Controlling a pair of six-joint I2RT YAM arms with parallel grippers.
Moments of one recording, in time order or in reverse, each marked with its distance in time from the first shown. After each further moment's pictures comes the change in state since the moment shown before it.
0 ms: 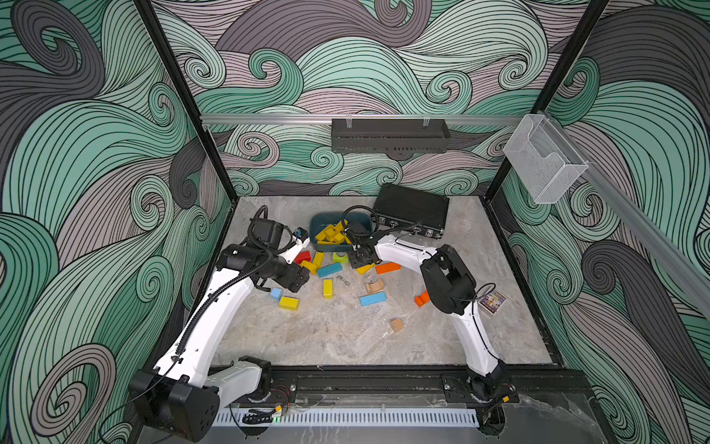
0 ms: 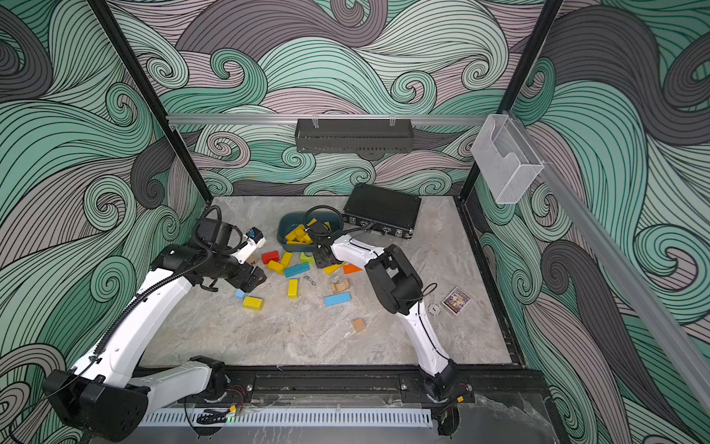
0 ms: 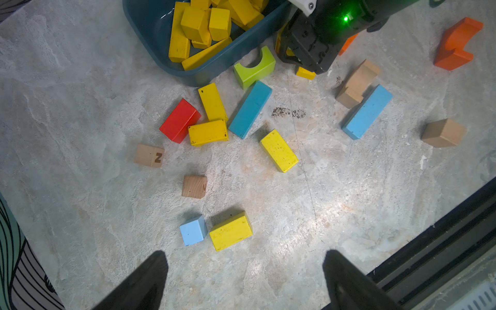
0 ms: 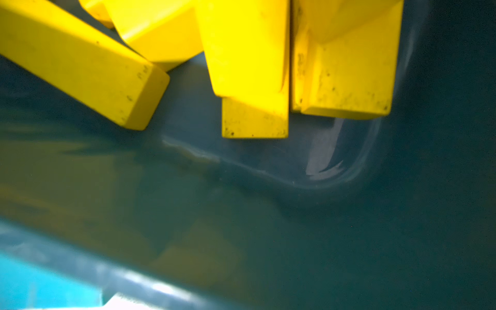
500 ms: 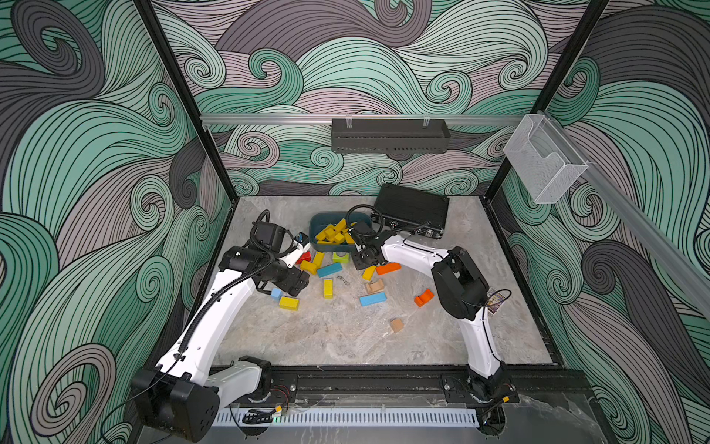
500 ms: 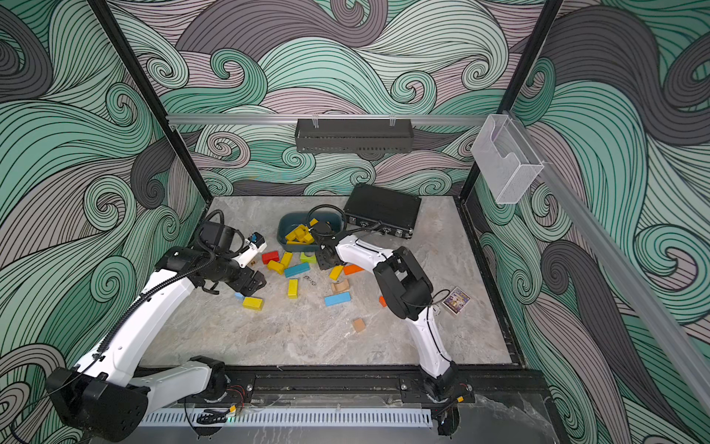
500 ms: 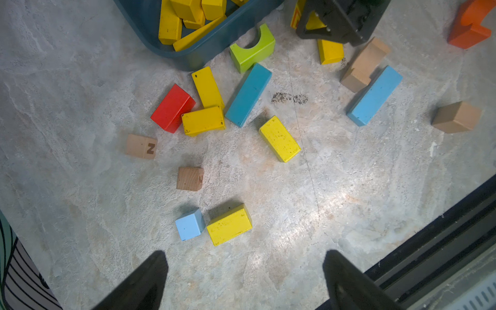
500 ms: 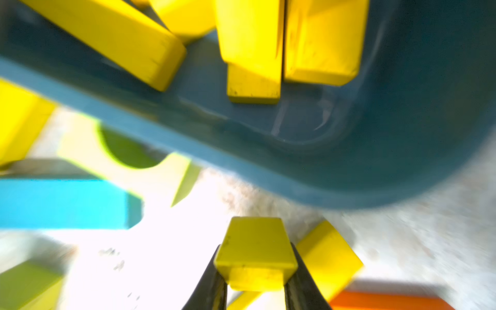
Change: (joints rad) left arm 0.000 0.002 -0.047 0.003 -0.011 0.018; right arm 0.003 -0.143 -0.102 -0.015 -0.022 -0.035
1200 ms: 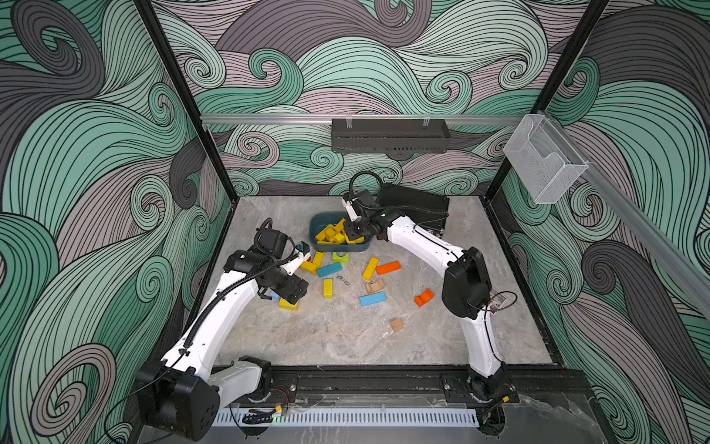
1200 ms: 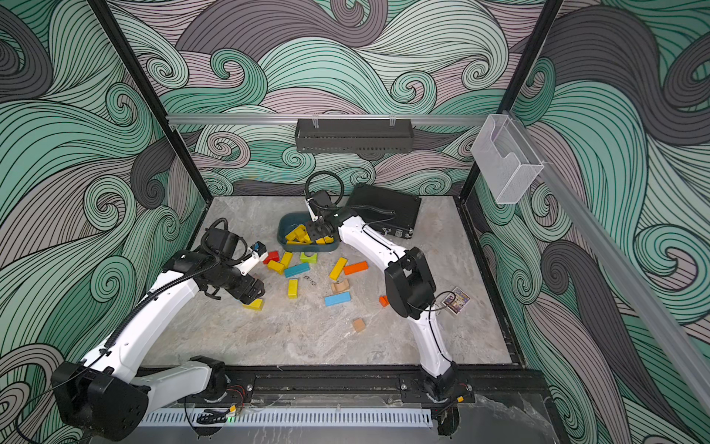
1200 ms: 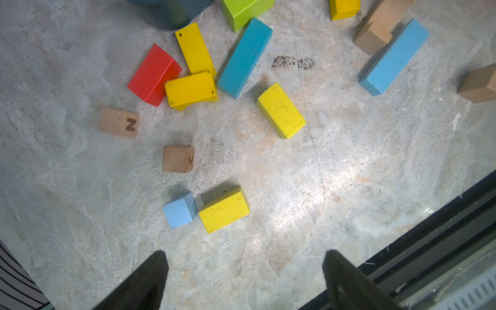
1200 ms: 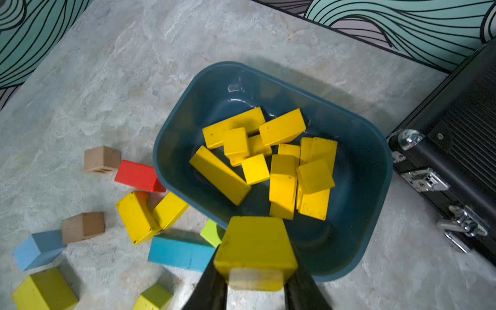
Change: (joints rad) left arm 0.005 -0.003 -0.082 -0.008 -0.018 0.019; right arm -0.050 0.055 0.366 -0.021 -0.090 -0.108
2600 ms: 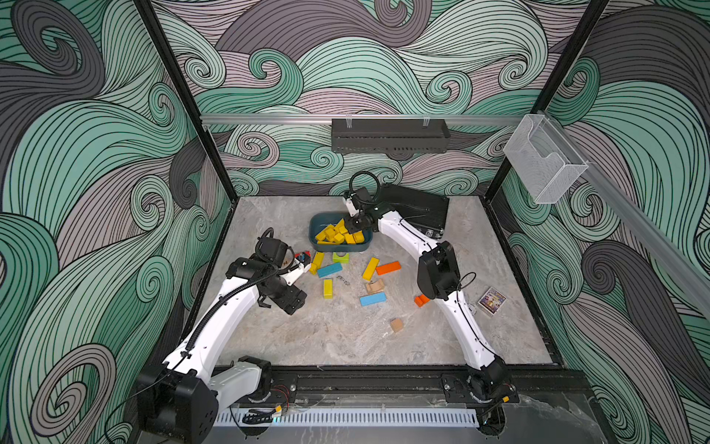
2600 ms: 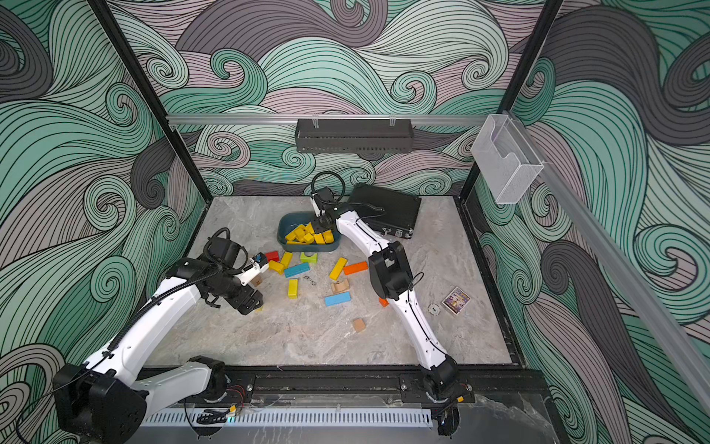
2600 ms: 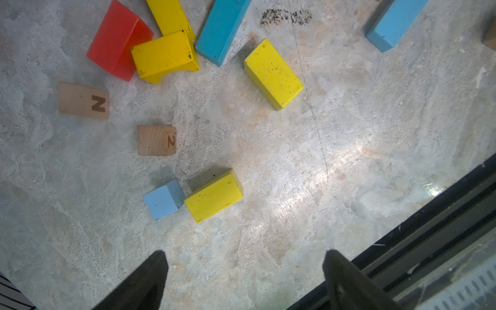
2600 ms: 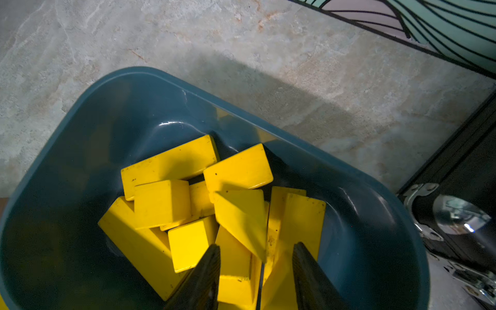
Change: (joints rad) left arm 0.002 -0.019 -0.093 0.010 0.000 0.063; right arm -0.078 0.365 0.383 -0.072 -0.046 -0.062
